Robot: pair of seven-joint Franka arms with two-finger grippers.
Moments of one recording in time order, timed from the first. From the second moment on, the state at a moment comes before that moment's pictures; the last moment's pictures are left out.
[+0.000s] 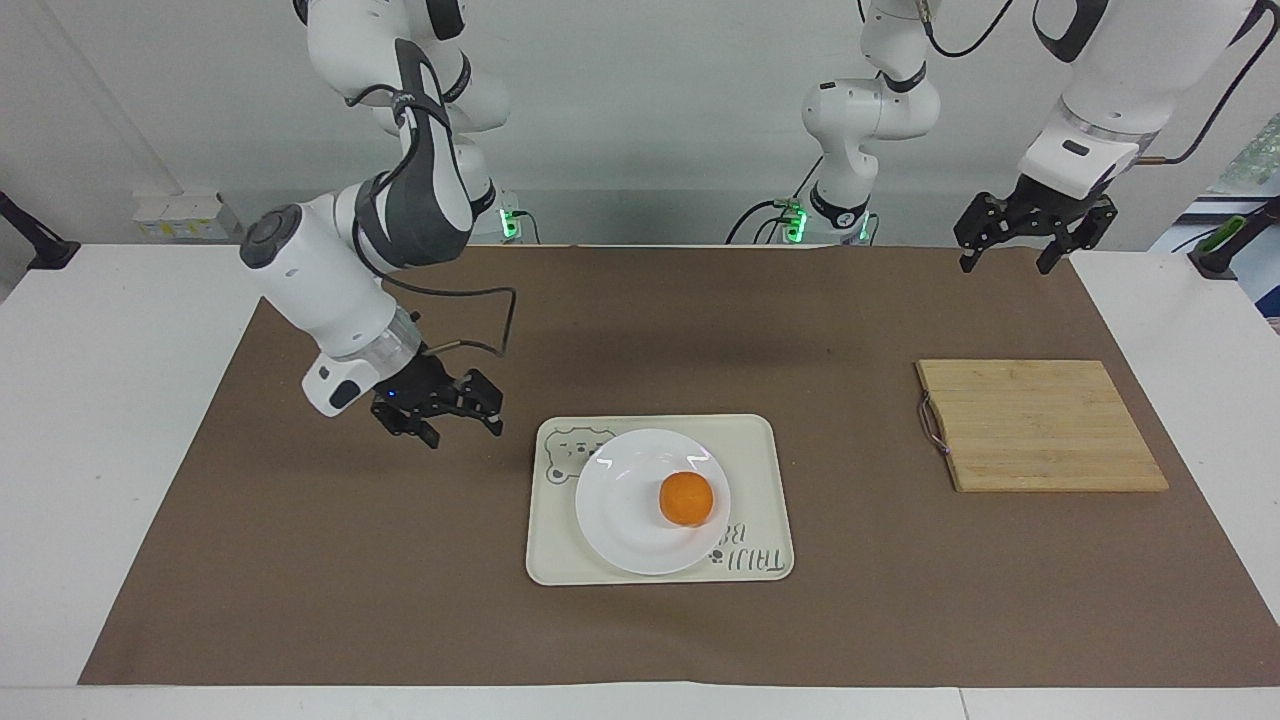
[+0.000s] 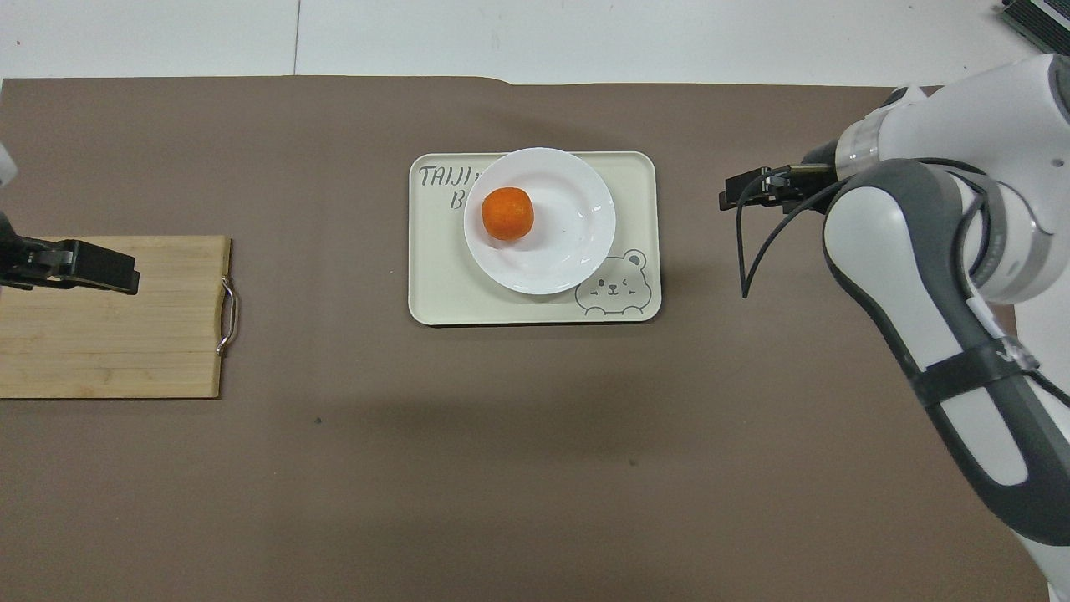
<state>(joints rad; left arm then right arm) -0.07 -0.02 -0.03 -1.56 0.01 1.54 0.01 0.10 0.32 -0.03 -1.58 0.26 1.98 -0.06</state>
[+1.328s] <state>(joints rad) -0.06 -0.02 -0.03 -1.56 0.01 1.54 0.01 -0.02 0.05 -0.02 -1.53 -0.04 1.57 -0.01</state>
